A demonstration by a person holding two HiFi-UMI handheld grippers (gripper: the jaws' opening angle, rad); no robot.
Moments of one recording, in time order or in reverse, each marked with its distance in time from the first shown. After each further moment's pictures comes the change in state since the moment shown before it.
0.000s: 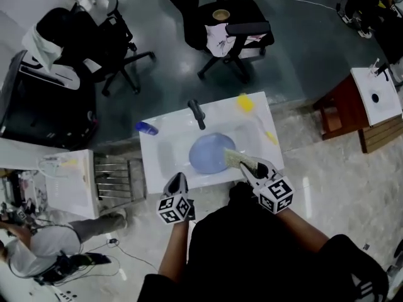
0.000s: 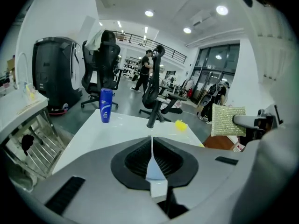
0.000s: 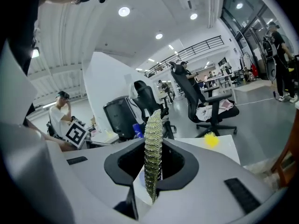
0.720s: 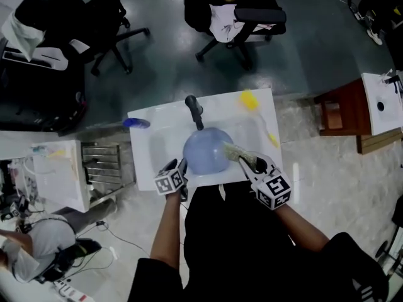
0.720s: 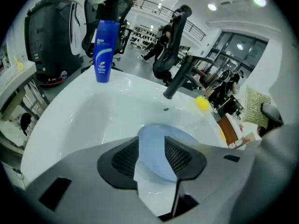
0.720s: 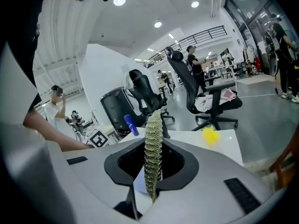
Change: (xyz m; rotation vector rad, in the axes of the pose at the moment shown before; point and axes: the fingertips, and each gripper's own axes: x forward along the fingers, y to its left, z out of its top) left arm 0.133 0.064 -0.076 -0.135 0.356 0.023; right arm 0.064 -0.053 -0.020 0.010 0.122 0.012
